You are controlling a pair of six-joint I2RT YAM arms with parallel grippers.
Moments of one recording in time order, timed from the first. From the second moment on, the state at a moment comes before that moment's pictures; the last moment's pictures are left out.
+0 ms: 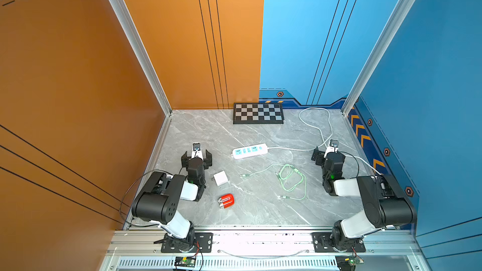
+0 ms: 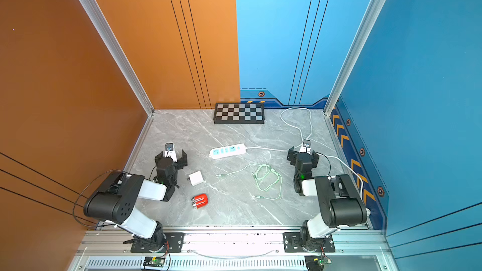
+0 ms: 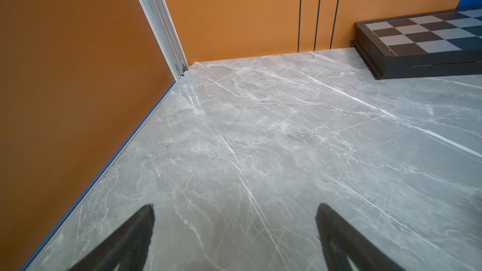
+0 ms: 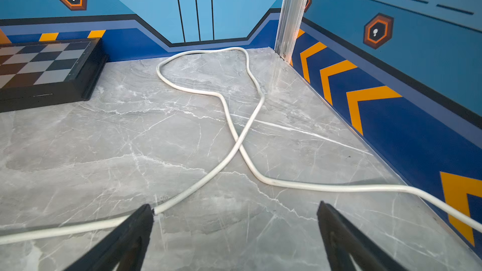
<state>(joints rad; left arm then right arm) -0.15 1.59 0.29 1.04 -0.42 0.06 0.07 1.54 0.36 0.86 0.36 0.08</state>
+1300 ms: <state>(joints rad) -0.14 1.59 0.31 1.01 -0.42 0.06 0.07 1.54 0.36 0.86 0.36 0.08</state>
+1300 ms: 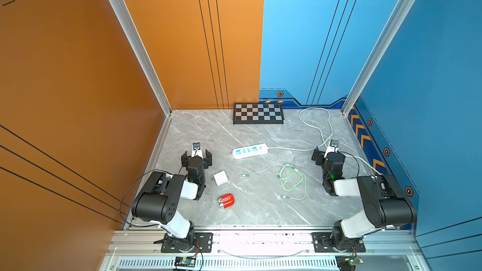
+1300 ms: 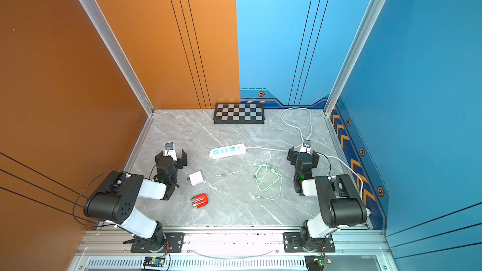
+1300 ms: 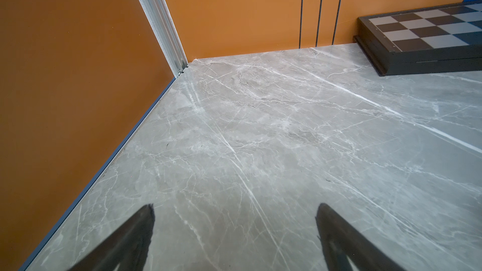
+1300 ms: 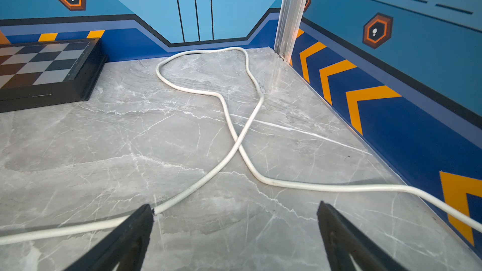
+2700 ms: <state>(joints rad) -0.45 1.07 0.63 0.13 -0.41 -0.16 0.65 1.45 0.88 -0.36 0.14 -0.07</state>
